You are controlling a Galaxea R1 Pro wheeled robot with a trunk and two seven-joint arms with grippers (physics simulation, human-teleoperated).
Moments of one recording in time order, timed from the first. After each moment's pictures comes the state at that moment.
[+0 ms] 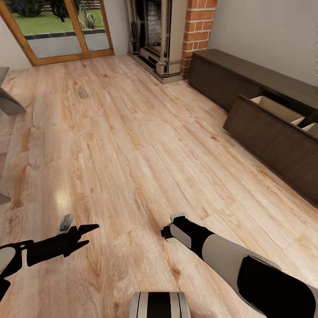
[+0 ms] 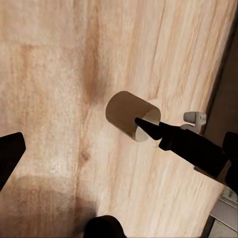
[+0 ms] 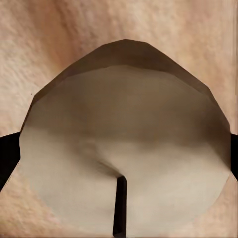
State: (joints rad) left arm -0.25 0.44 0.08 -1.52 1.58 0.99 0.21; right arm -1.00 0.15 1.12 -0.37 -1.11 0.51 -0.38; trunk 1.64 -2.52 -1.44
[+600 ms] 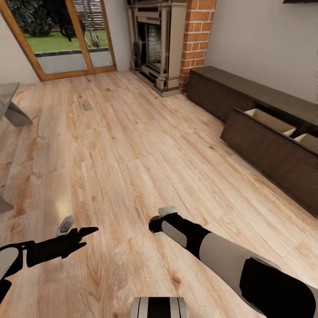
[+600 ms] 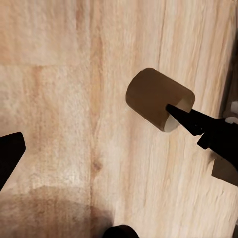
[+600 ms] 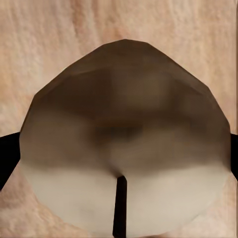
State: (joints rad) left arm -0.25 0.43 0.08 -1.52 1.48 0.99 0.22; right arm -1.00 0.15 1.12 -0.54 -1.12 0.48 -0.38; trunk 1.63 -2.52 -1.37
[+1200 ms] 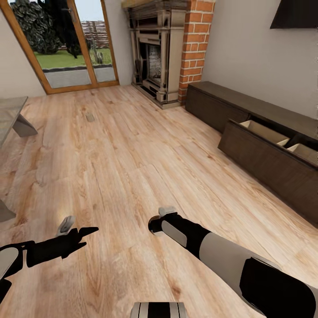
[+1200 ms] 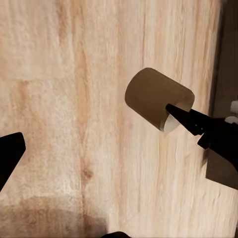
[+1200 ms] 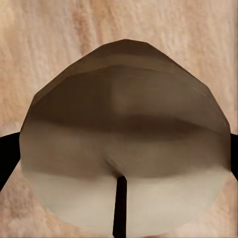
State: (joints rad) left arm -0.25 0.43 0.08 -1.52 1.48 0.99 0.22; right arm -1.00 0.15 1.11 -0.54 -1.12 0.48 -0.38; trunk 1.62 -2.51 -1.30
